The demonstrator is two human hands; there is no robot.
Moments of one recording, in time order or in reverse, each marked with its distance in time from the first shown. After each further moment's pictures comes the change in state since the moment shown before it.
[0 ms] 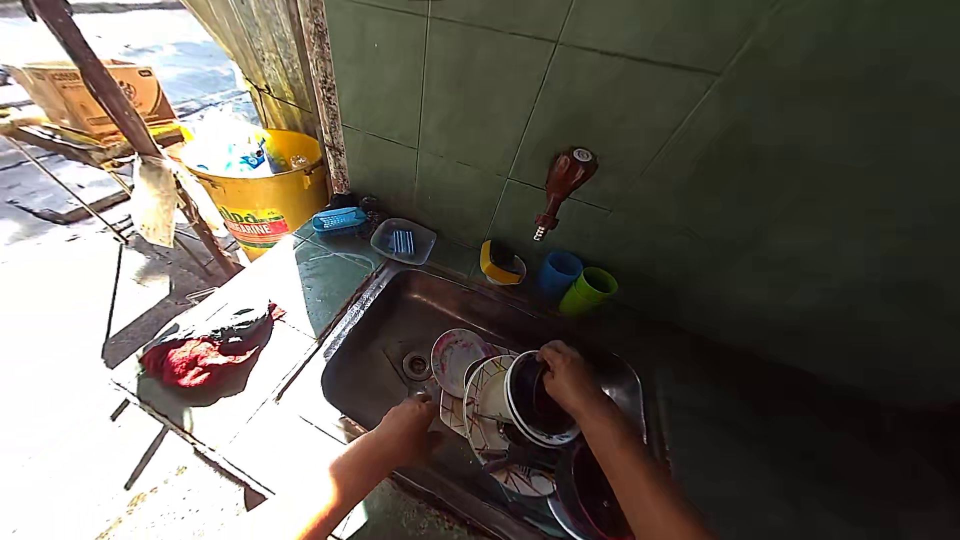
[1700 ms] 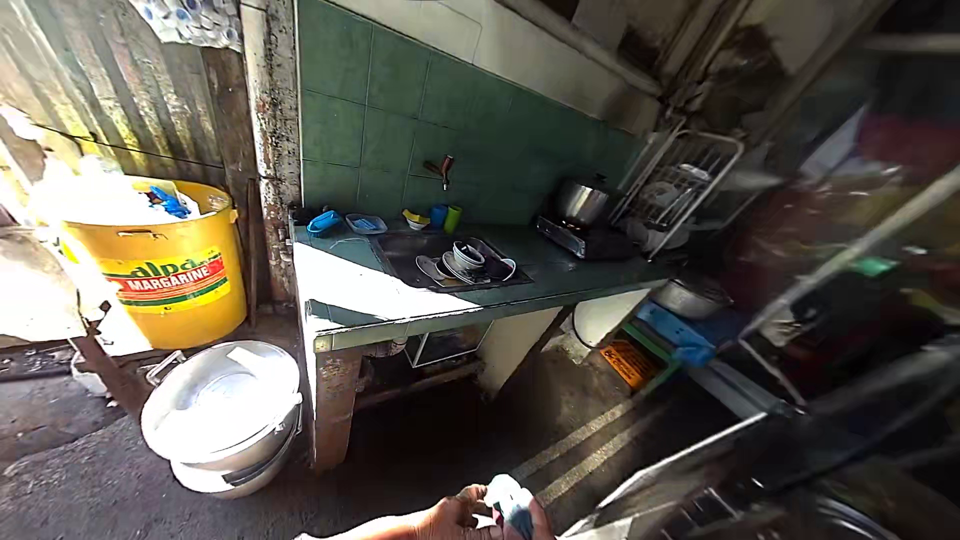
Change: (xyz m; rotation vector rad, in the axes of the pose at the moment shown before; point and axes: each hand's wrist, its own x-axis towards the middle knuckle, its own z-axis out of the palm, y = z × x) left_hand -0.505 -0.391 0.060 -0.411 -0.920 0.707; right_hand -0.497 -0.721 0.385 0.841 0.946 0.806
